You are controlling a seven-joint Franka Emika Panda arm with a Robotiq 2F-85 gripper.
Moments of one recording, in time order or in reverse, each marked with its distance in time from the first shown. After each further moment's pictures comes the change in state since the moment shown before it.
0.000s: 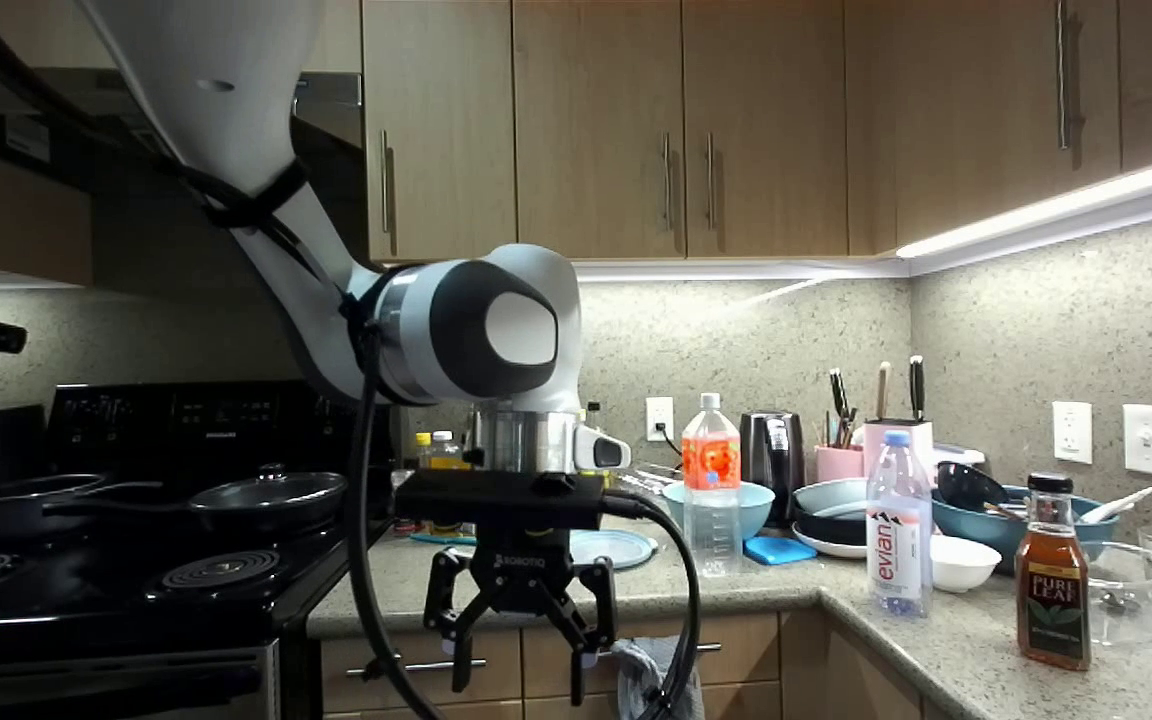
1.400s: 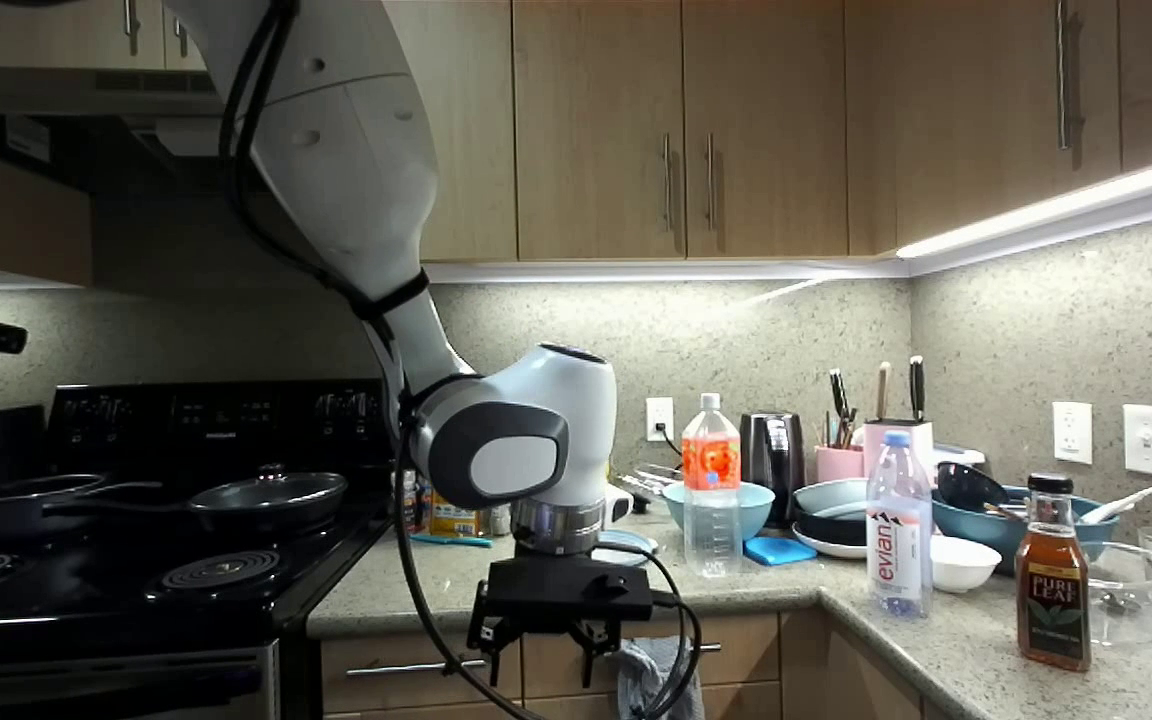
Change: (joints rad) arm -0.004 0.370 0.116 0.160 0.643 0.377 -0.726
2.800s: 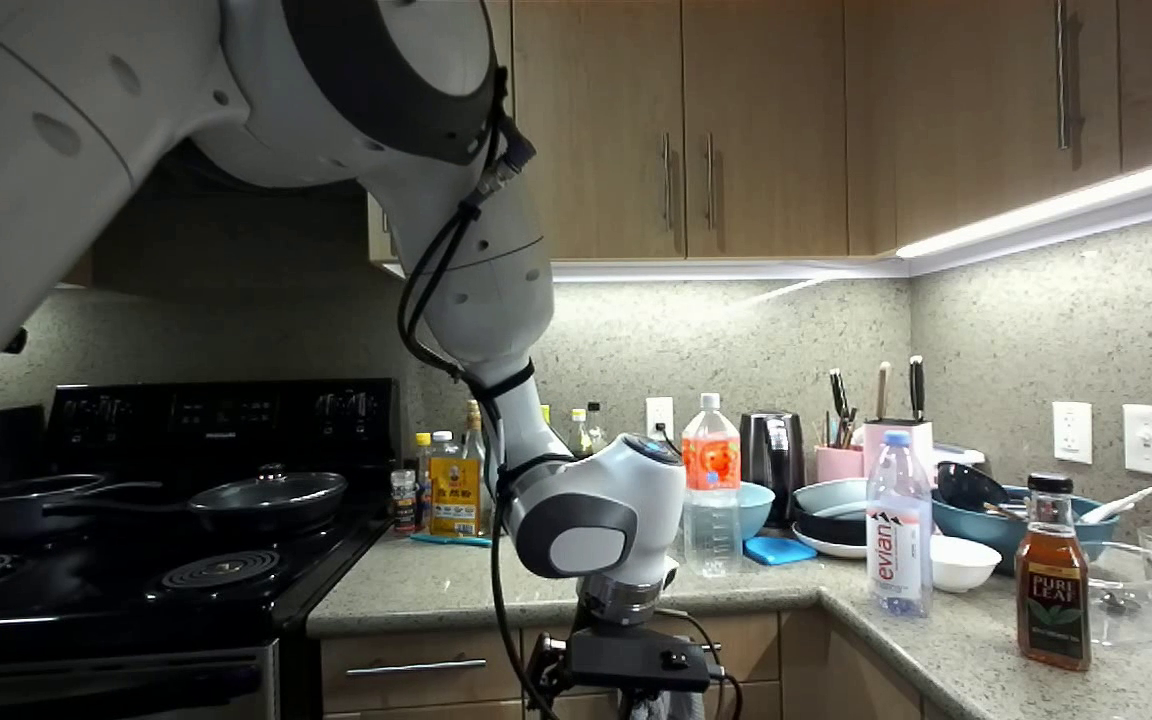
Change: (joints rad) arm -0.199 0.400 0.163 0.349 0.134 -0.013 -0.223
